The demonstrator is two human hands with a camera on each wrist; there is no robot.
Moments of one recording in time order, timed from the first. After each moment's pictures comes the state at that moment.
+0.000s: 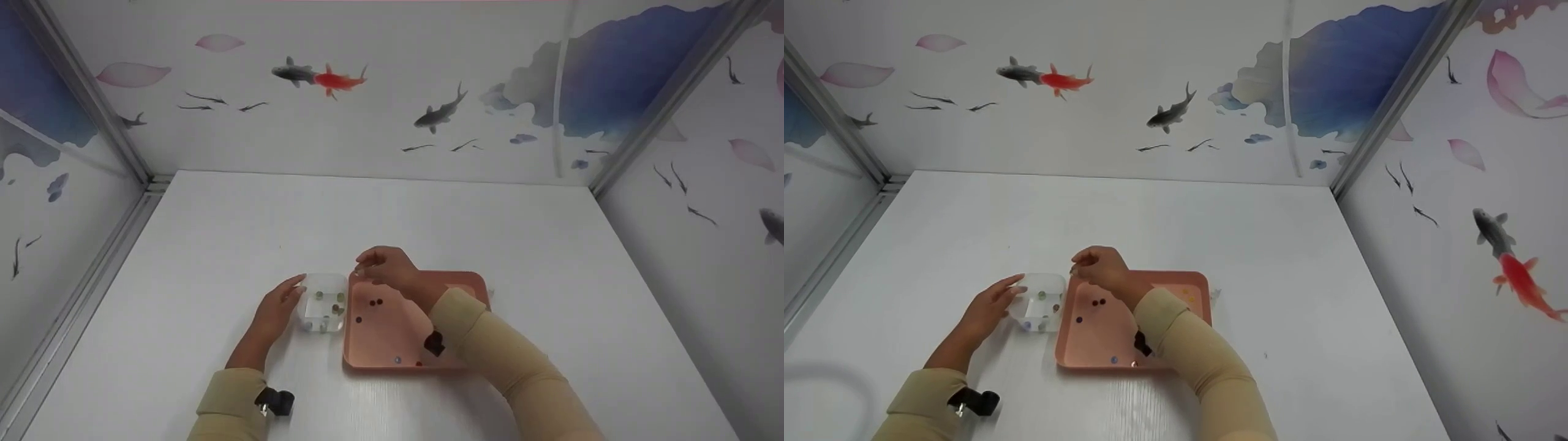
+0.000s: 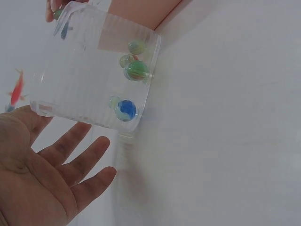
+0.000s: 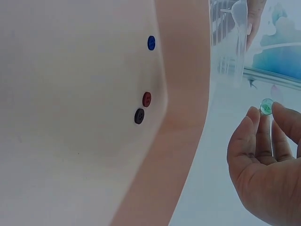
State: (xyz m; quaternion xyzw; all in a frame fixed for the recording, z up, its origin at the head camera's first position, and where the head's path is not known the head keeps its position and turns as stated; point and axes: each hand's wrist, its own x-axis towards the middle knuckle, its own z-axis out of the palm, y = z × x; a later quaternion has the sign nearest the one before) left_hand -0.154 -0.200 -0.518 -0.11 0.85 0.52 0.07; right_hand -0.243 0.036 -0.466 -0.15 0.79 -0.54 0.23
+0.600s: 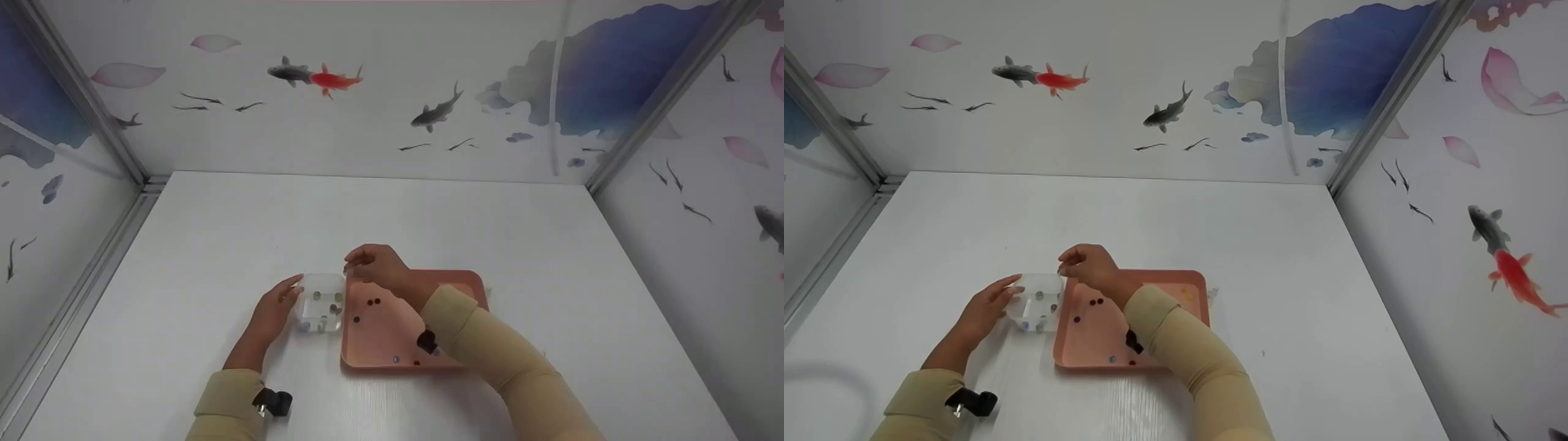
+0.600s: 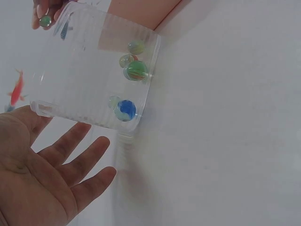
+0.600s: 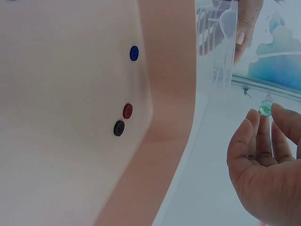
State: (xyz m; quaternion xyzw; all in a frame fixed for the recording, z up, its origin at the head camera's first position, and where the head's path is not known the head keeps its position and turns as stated) left_hand -0.153 -0.201 -0.518 -0.10 0.85 0.52 0.07; right_hand -0.238 0.025 -0.455 -0.18 0.78 -0.56 0.24
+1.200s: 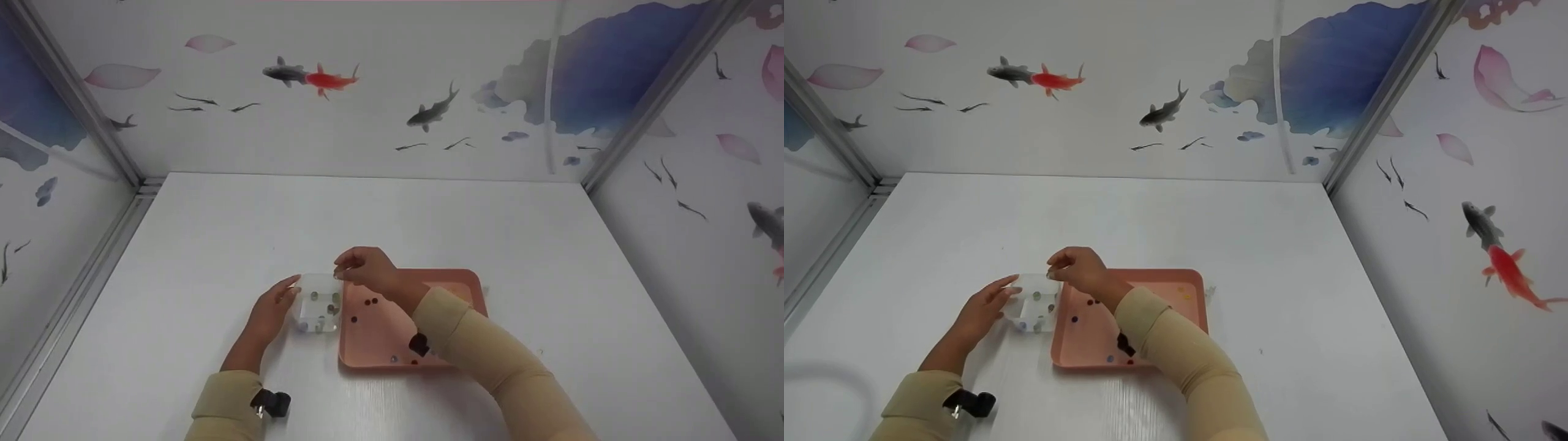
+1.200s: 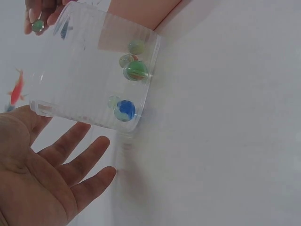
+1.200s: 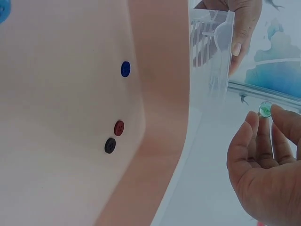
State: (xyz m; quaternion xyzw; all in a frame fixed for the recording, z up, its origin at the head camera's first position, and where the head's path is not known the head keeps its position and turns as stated) left_hand -0.152 -0.202 -0.518 -0.10 0.84 0.53 0.07; right_hand -0.231 0.012 -0.452 -0.17 0.79 -0.55 0.23
